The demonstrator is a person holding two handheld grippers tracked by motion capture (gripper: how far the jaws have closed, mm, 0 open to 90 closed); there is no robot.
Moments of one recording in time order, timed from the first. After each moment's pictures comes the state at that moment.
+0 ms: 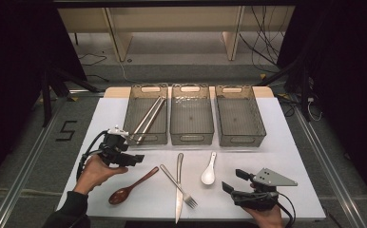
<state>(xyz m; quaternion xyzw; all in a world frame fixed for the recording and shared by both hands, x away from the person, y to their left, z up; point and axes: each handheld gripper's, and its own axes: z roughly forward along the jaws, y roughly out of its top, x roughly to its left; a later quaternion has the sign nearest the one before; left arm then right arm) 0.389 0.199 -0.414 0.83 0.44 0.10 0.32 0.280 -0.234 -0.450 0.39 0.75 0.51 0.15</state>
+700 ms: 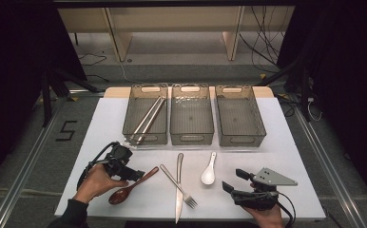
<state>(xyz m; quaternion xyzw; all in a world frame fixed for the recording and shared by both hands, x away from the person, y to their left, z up) 0.374 0.185 -0.436 0.87 0.43 0.07 0.22 0.281 -0.234 -0.451 0.39 0.75 0.51 0.15</state>
